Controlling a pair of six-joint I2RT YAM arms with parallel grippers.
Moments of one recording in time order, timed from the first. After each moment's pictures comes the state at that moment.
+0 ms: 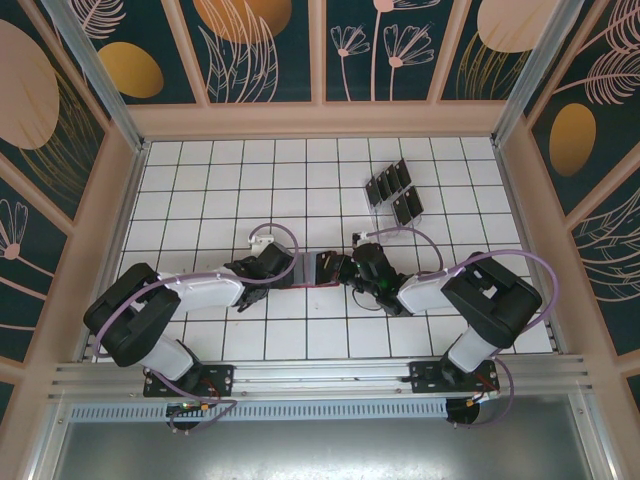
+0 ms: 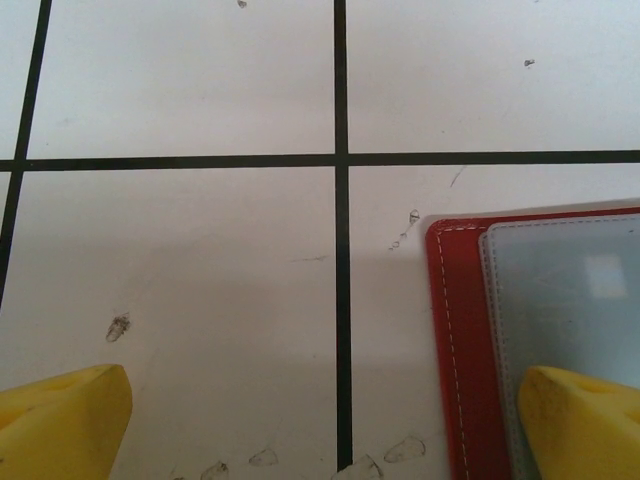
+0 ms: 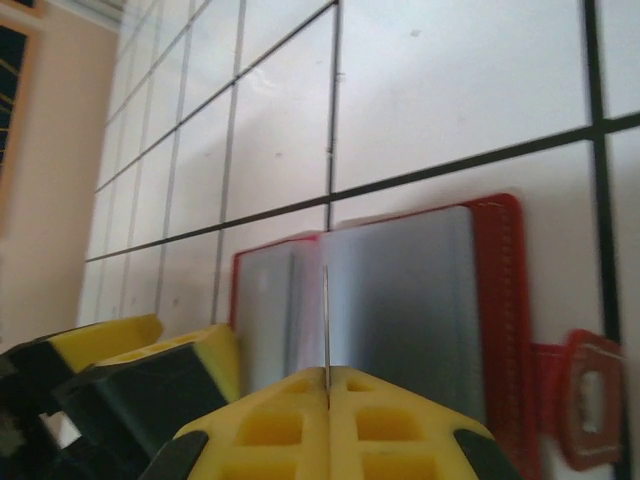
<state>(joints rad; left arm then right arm) -0.76 1.54 0.62 -0.14 -0.45 -0.67 0.82 1.60 0.47 0.64 -0.05 1.02</state>
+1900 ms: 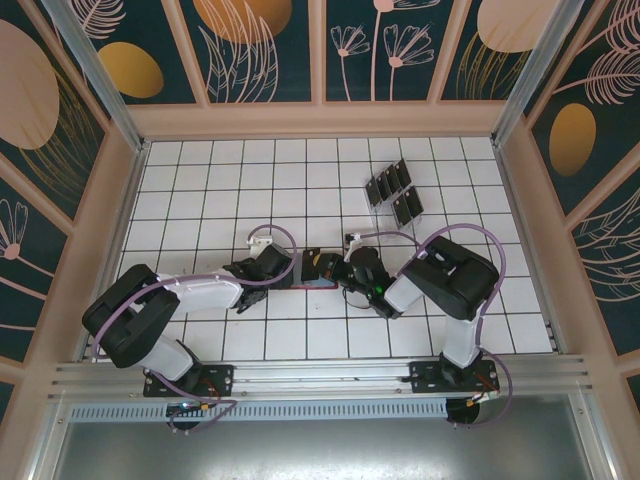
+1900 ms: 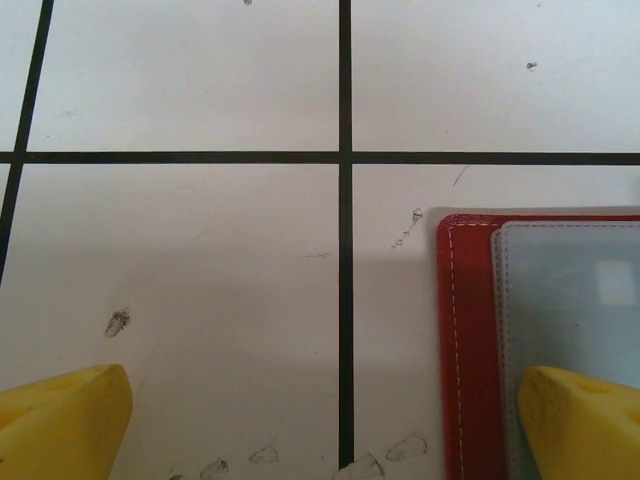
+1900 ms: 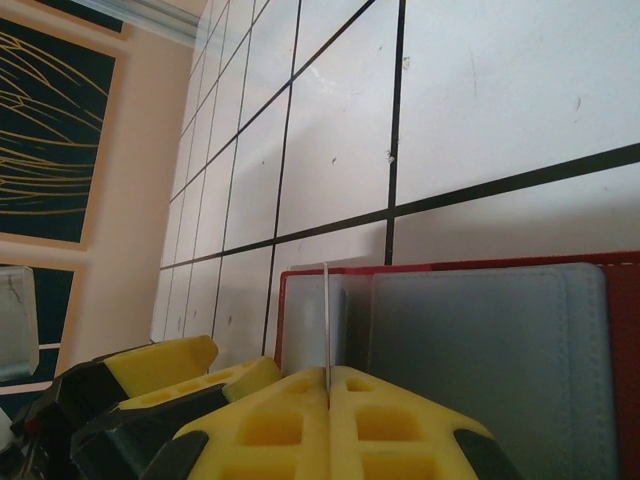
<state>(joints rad) -0.76 1.53 0.60 -0.11 -0.45 -0.68 0.82 1.87 0.48 1.05 -0.11 1.11</state>
